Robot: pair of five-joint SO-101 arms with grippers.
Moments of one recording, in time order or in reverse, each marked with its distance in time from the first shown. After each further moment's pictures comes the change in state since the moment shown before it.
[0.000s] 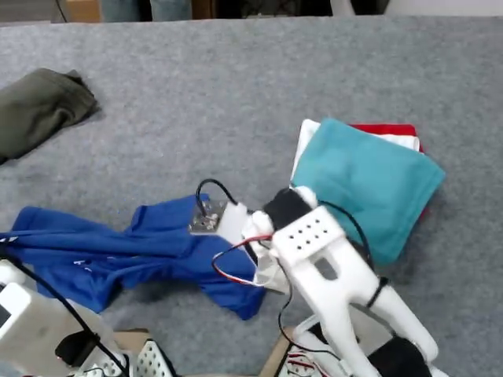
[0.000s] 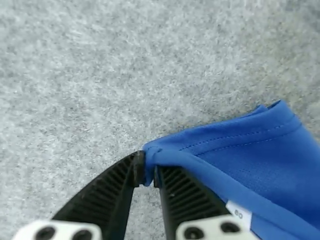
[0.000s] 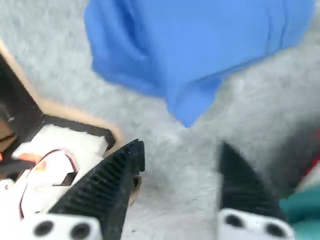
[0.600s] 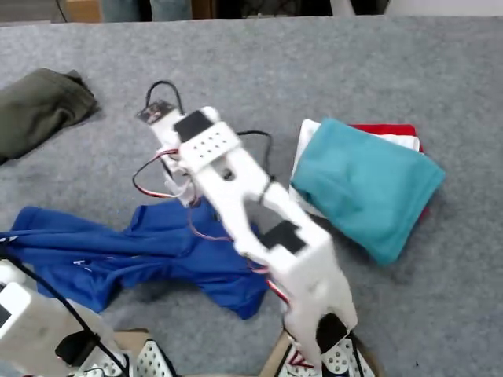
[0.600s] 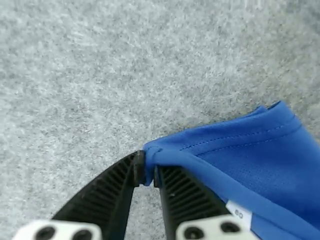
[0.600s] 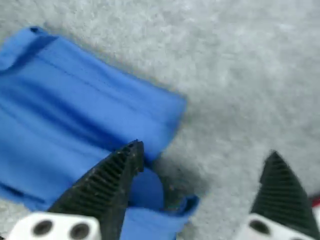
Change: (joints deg) left arm 0.0 0.0 0.0 -0.4 0.0; right arm -6.3 68.3 -71.3 0.8 -36.2
